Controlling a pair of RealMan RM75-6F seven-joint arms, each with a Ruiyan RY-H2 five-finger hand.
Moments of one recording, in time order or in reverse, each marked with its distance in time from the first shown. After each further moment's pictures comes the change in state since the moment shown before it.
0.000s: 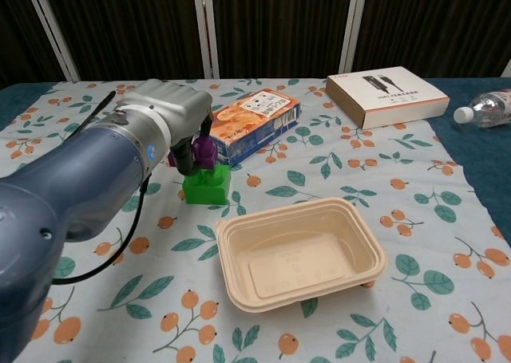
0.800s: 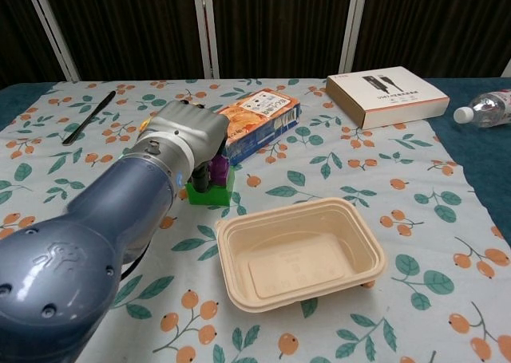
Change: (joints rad) left arm -0.028 -0.095 0.025 0.160 0.013 -0.047 -0.018; right arm 0.001 0.003 0.002 0.003 0.005 -0.001 0.009
